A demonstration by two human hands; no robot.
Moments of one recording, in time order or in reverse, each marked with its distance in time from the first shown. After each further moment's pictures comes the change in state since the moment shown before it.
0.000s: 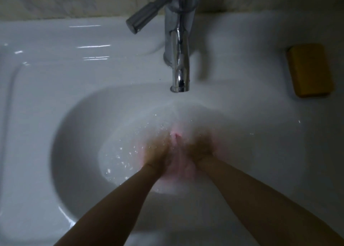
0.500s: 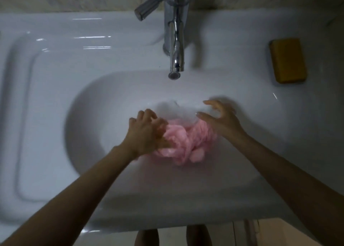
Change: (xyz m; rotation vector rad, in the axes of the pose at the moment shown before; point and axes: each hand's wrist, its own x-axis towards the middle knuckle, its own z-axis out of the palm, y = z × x) left_hand -0.041 0.014 -0.071 0.692 -0.052 0.447; right_hand -0.042 0.062 -0.058 0.821 0.216 0.188
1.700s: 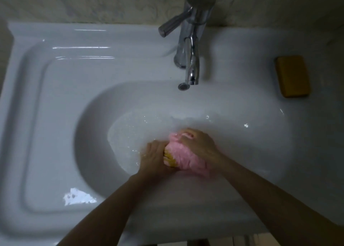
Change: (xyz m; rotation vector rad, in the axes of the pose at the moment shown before) left_hand -0.011 -0.009 0.085 -0.220 0.149 -0.084; right_hand -0.018 -0.028 0.078 -0.236 -0.274 0.035
